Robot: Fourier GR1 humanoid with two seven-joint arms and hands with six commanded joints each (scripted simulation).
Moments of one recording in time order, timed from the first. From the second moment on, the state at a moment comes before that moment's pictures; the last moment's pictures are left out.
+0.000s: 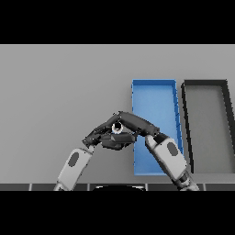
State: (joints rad) left arm -0.22 -0.02 -0.38 -1.58 -0.13 -0.38 0.07; right arm -0.50 -0.08 0.35 -1.84 -0.25 0.46 0.40
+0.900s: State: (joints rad) left arm -0.22 0.00 -0.39 -1.57 -0.15 -0.38 0.12; right arm -1.03 -0.24 -0.06 -1.63 -0.59 0.22 0.52
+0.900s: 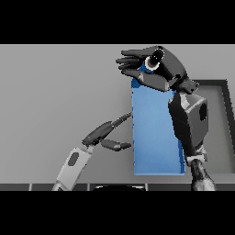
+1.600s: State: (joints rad) left arm -0.20 0.01 -0.39 -1.59 -0.15 -0.39 0.10; right arm -0.69 -0.34 -0.20 -1.50 -0.45 0.27 0.57
